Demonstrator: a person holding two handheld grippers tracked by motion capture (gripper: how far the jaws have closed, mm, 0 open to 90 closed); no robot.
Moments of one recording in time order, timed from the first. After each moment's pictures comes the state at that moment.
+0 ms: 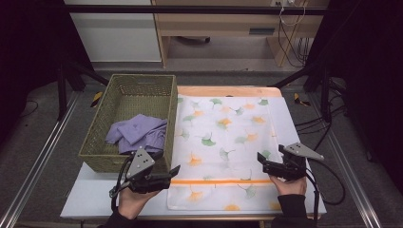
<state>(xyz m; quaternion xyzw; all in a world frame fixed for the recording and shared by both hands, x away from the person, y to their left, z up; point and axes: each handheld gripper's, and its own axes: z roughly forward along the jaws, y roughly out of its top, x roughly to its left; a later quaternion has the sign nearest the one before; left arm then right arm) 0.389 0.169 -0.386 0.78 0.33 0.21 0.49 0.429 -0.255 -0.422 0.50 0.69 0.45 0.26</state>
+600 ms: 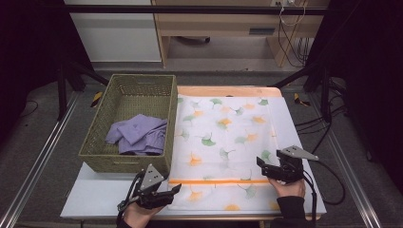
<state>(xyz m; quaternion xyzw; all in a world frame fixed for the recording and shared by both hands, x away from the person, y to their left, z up) 0.378 0.161 -0.442 0.82 0.36 0.16 0.41 0.430 -0.256 -0.437 0.52 0.70 0.42 0.24</state>
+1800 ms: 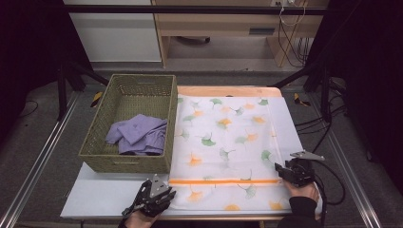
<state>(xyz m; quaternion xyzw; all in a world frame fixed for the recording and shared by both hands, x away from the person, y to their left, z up) 0.370 0.158 -0.477 0.85 0.37 0.16 0.34 0.439 -0.302 -0.475 0.58 0.71 0.32 0.22</state>
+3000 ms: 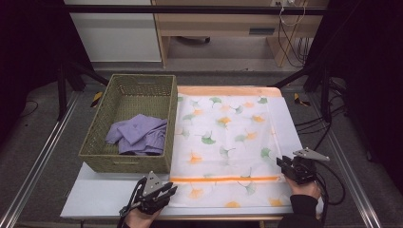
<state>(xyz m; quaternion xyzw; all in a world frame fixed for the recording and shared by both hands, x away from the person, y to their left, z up) 0.373 0.164 -0.468 0.82 0.37 0.16 0.41 0.437 -0.304 -0.462 0.55 0.71 0.37 0.24</state>
